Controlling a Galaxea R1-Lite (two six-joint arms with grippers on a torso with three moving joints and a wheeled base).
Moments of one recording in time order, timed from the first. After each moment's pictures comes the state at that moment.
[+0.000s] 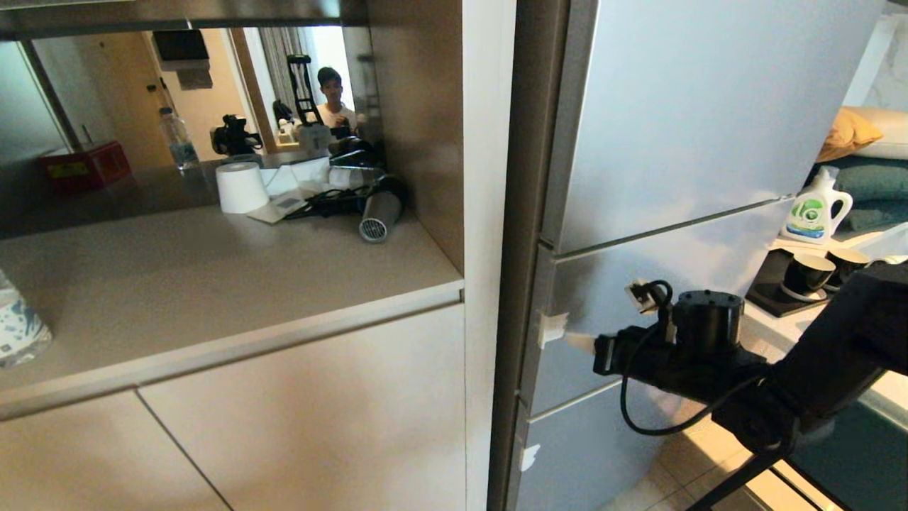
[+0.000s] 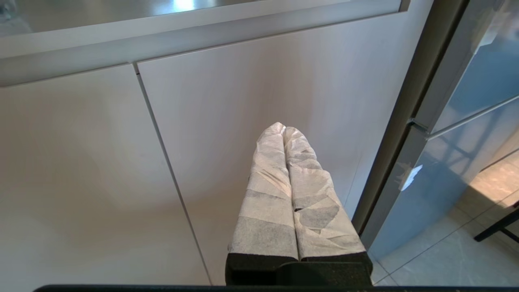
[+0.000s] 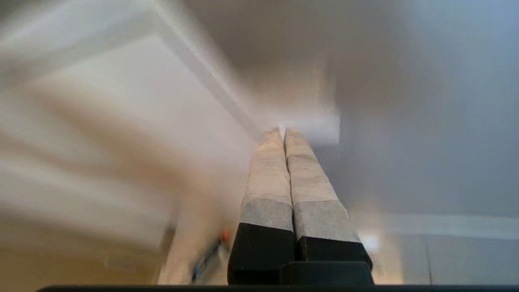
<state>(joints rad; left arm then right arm) 0.00 0.00 0.00 -0.02 0.00 0.00 0.26 2.11 -0.69 -1.15 0.43 0.30</state>
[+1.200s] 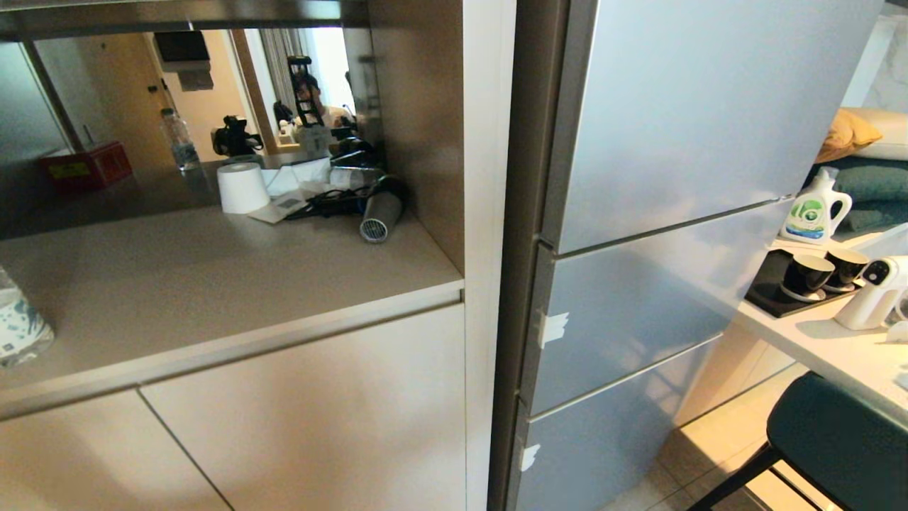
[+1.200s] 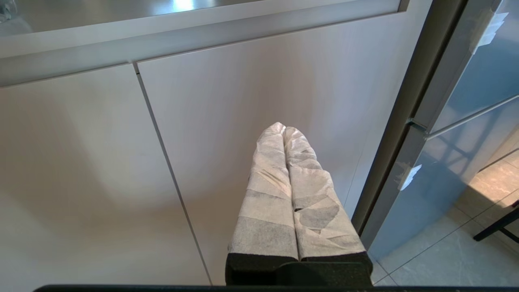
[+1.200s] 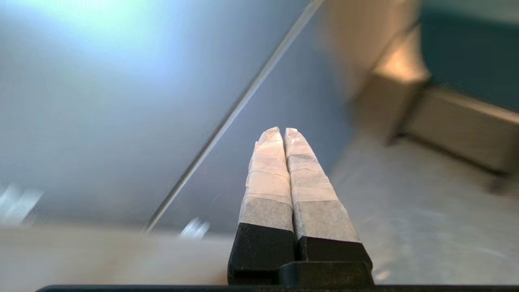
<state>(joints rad) 0.00 0.00 0.00 -0.02 0.00 0.00 -0.62 1.36 -0.35 -0.64 0.28 0.33</state>
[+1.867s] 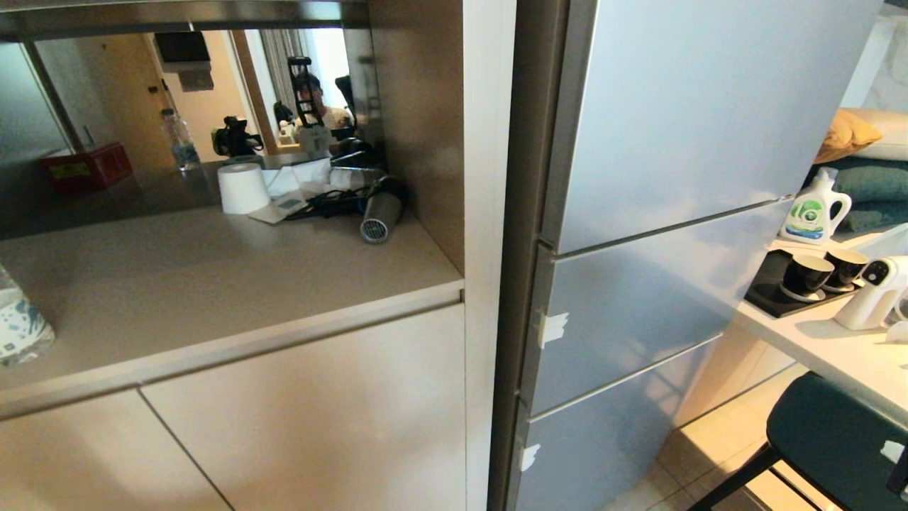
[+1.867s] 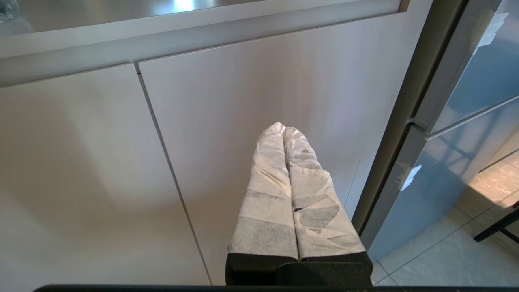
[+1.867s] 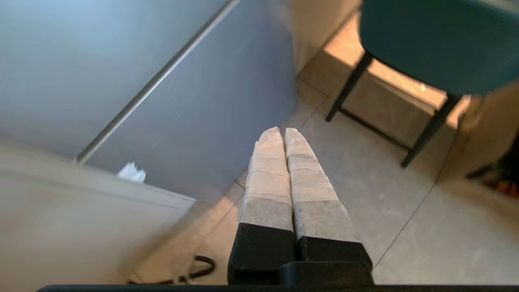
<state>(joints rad) 0.00 0.00 0.00 -0.02 0.00 0.00 -0.27 1.08 -0.18 -0.44 -0.08 0.22</state>
